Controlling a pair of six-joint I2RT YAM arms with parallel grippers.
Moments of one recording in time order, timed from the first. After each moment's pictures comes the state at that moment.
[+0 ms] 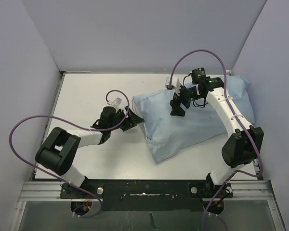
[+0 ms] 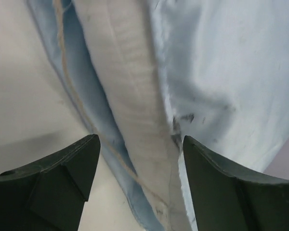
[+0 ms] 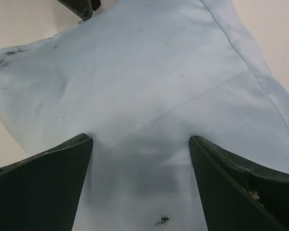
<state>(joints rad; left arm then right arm) -0.49 1.54 0.59 0.50 0.33 -0.97 0.23 1.65 1.61 -1.05 -0.75 -0.92</state>
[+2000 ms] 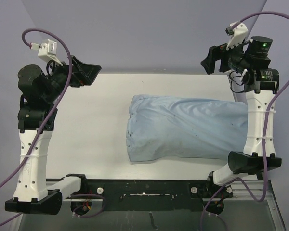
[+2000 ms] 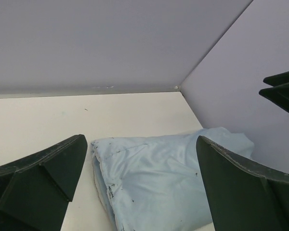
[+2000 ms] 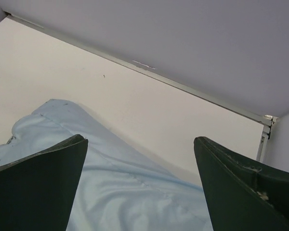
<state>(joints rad) -0.06 1.12 1.58 -0.42 0.43 -0.51 -0.05 1.55 2.09 -0.87 -0.47 -0.19</state>
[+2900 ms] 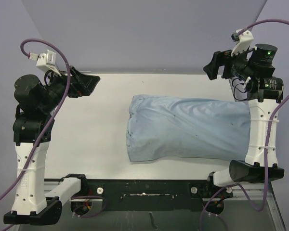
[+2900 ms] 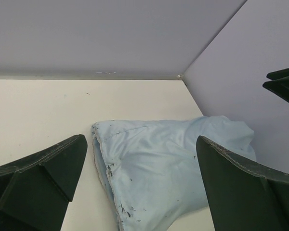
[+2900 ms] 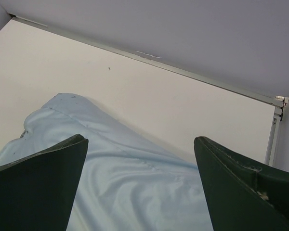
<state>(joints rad) -0.06 1.02 1.54 -0.56 0.42 -0.49 -0.08 1.43 1.96 -0.87 -0.47 -0.12</state>
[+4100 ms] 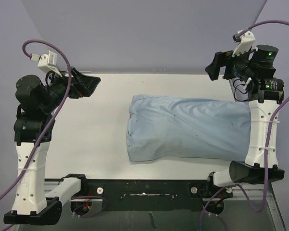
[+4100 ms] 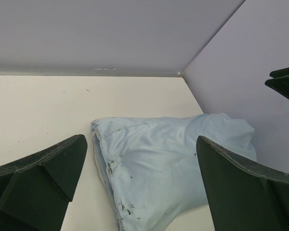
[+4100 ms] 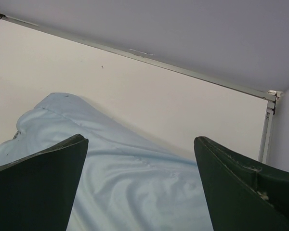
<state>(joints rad) -0.06 1.02 1.53 -0.56 0.43 -0.49 -0.09 1.42 1.94 -0.87 -0.45 -0.12</state>
